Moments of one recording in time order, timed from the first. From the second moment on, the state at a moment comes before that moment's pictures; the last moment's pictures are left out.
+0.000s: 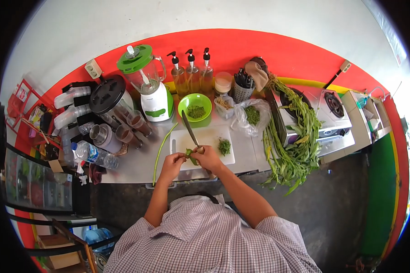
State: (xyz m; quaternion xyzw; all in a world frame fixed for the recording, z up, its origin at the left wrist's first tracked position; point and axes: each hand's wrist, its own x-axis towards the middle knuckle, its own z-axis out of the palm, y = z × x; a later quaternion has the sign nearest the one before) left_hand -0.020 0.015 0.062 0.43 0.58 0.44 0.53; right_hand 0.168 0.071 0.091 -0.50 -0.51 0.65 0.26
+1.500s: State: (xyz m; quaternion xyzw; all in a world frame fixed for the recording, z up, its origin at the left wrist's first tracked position) left_hand -0.007 0.057 -0.011 0.68 0.63 0.35 0.10; right_hand 0.157 -0.011 0.028 -0.65 -0.67 0.34 0.07
